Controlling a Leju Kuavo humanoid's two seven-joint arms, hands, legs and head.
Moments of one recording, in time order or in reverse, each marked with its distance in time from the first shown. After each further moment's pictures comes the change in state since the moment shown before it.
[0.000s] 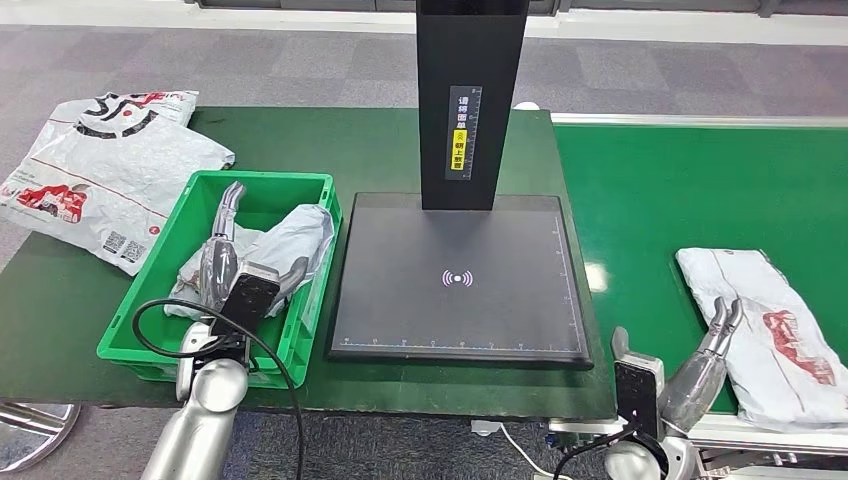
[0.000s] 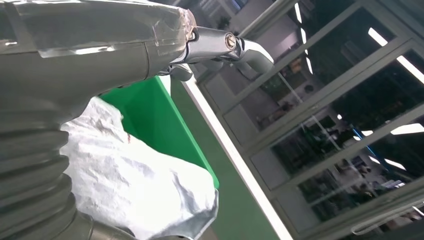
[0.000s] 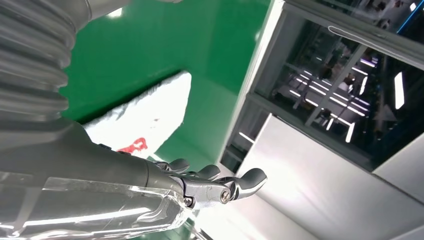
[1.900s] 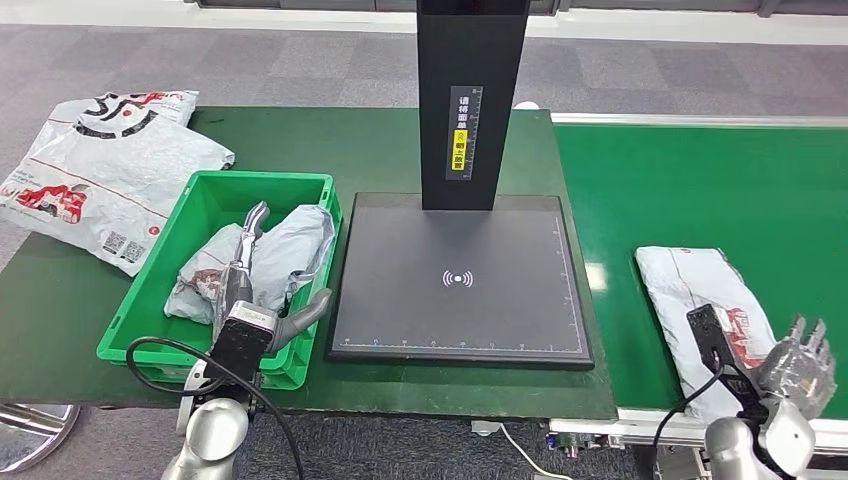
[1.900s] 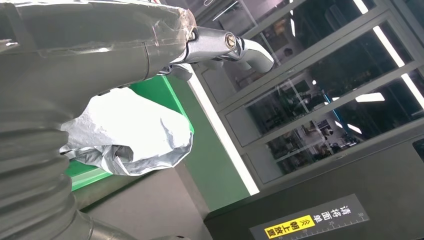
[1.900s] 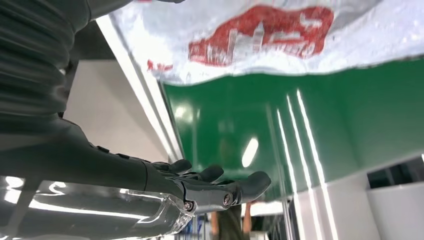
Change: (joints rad) left arm 0.154 -0.047 -0.068 -0.217 0.082 -0.136 -0.002; right arm -0.201 -0.312 -0.244 0.277 0.631 0.381 0.739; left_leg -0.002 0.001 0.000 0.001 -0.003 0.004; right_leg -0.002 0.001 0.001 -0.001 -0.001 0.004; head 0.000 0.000
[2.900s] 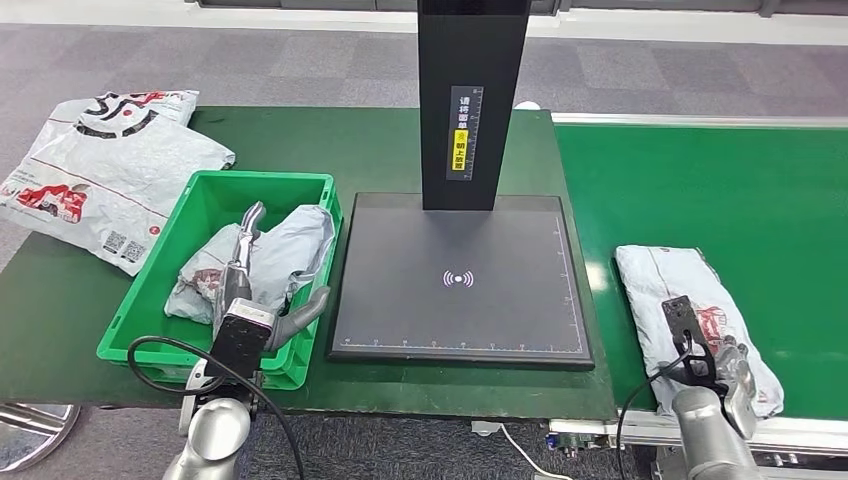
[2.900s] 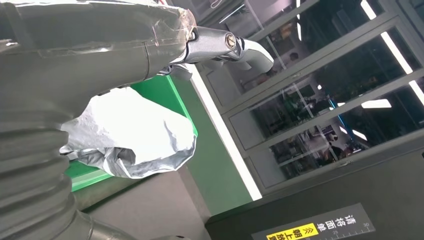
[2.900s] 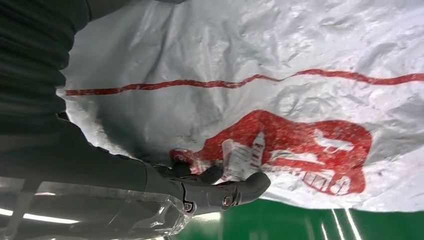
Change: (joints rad) left arm -0.004 0.010 -0.017 0.012 0.023 0.045 0.017; right arm -0.236 0.007 0.011 0.447 -0.224 0.068 0.065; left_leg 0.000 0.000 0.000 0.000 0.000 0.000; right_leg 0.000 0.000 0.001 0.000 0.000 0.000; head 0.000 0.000
